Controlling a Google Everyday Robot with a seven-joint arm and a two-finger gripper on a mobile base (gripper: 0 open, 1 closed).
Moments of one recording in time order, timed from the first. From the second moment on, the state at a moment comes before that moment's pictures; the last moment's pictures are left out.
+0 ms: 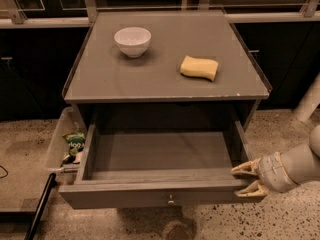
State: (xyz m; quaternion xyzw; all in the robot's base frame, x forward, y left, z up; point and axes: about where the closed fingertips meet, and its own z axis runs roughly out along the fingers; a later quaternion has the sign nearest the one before) arm 0.408 -0.246 0.645 -0.73 0.62 0.14 0.26
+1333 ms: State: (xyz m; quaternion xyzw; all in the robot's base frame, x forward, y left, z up) arm 0.409 -0.241 0.645 -0.73 0.61 0.15 0.26
